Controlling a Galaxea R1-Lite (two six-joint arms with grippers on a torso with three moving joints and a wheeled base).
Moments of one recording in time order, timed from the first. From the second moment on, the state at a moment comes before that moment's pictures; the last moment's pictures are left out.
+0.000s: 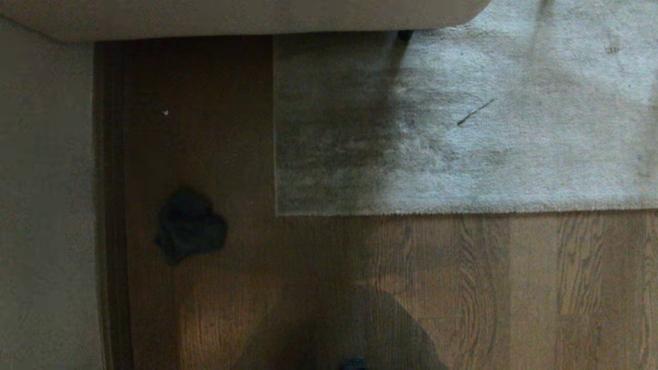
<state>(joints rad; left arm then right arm) 0.00 0.00 0.00 0.00 0.00 -0.04 0.00 0.00 0.00 0.00 -0.02 0.03</state>
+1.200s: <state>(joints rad) 0.00 0.00 0.00 0.00 0.00 -0.04 0.00 0.00 0.00 0.00 -0.02 0.03</state>
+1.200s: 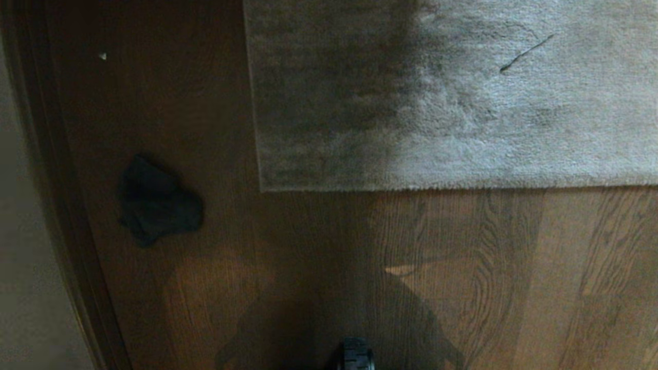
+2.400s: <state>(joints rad) 0.00 0.00 0.00 0.00 0.00 -0.04 0.00 0.00 0.00 0.00 -0.02 0.03</state>
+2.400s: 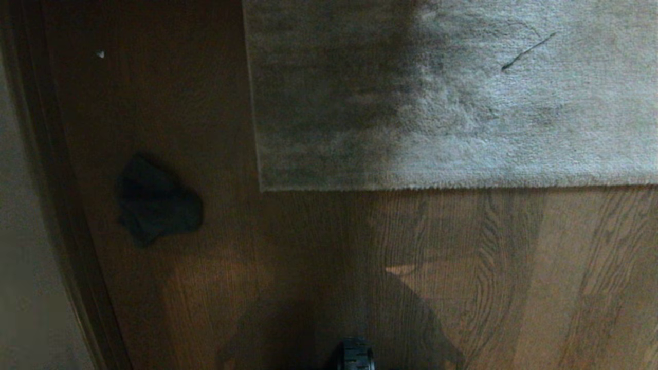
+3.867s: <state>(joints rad) 0.00 0.00 0.00 0.00 0.00 -0.04 0.00 0.00 0.00 0.00 -0.02 0.03</state>
